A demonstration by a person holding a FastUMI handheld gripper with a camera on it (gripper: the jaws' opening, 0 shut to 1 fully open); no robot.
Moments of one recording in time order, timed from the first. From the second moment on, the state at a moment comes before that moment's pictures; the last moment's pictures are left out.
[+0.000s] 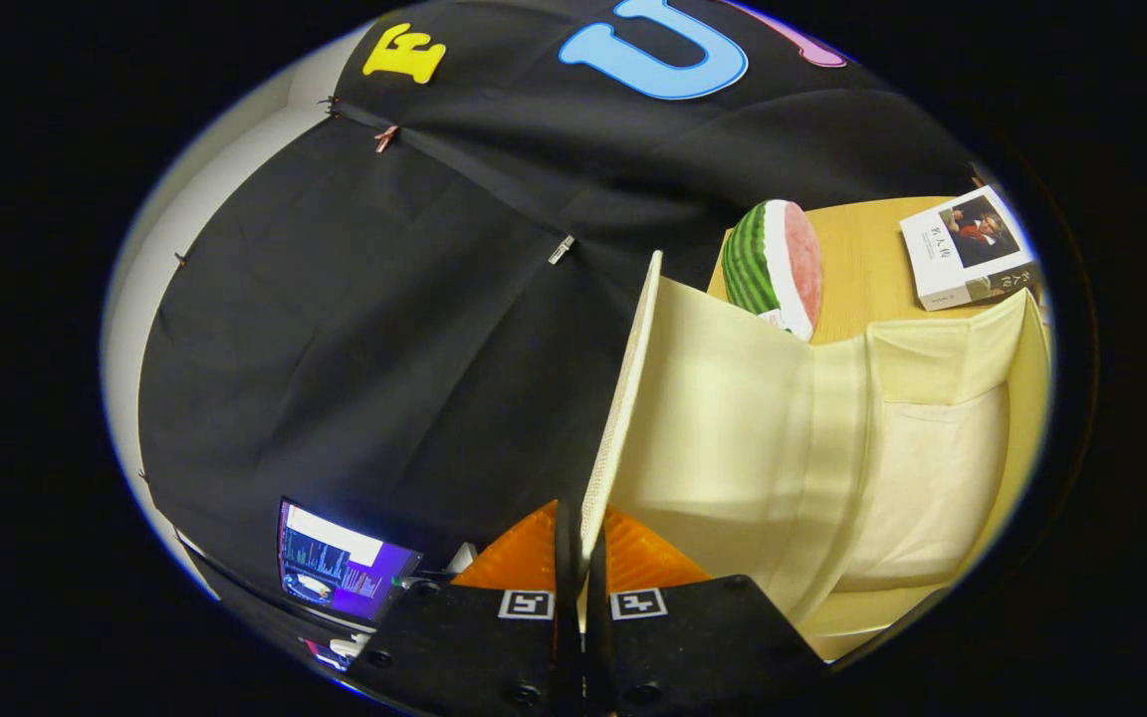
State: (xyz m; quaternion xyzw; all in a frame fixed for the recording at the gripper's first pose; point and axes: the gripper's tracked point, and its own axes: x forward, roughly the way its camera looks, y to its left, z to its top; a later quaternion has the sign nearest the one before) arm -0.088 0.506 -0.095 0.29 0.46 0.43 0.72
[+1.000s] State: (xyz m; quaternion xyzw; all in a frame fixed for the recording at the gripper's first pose) arm -0.001 0.265 -0.082 0.19 0.30 0.21 0.91
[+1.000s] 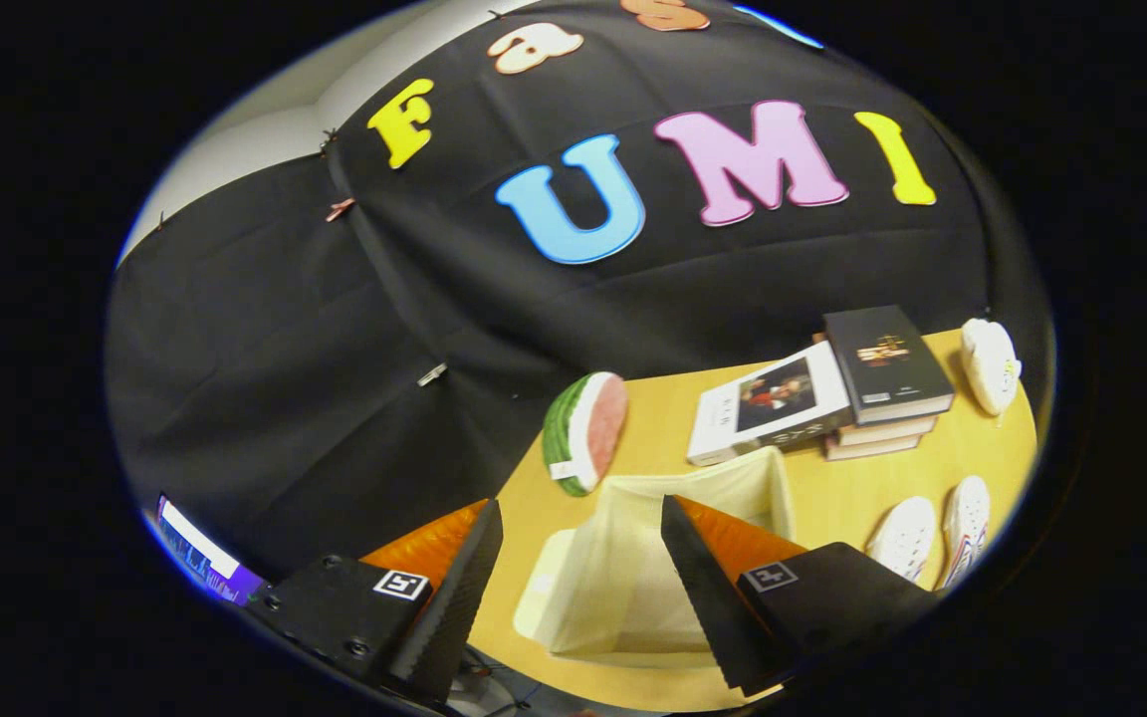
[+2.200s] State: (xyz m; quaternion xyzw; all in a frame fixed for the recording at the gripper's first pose) arm -0.050 -0.007 -0.307 -0.06 0.49 0.11 0.86
